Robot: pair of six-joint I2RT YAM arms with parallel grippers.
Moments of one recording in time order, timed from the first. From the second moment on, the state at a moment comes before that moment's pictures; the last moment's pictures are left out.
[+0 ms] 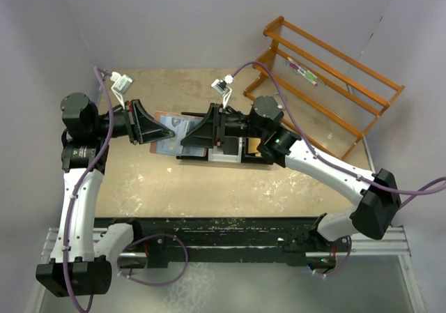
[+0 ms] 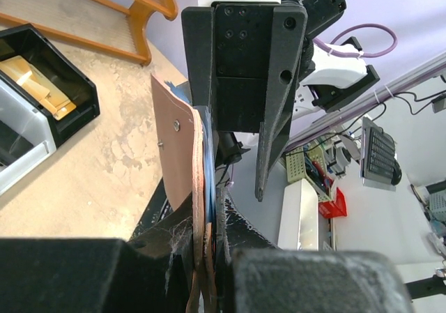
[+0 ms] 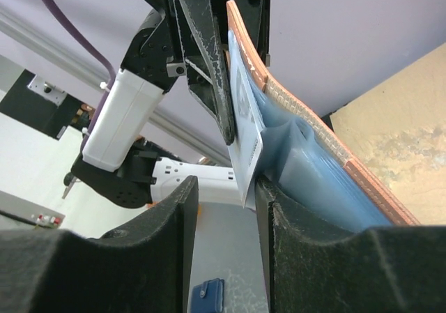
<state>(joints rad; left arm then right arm) 0.07 0.95 1.09 -0.16 1.38 -0.76 0.84 1.43 1.20 0.38 -0.70 0.93</state>
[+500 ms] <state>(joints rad) 0.07 0.98 1.09 -0.20 1.38 -0.73 0.82 1.49 1.22 0.43 -0.72 0.97</state>
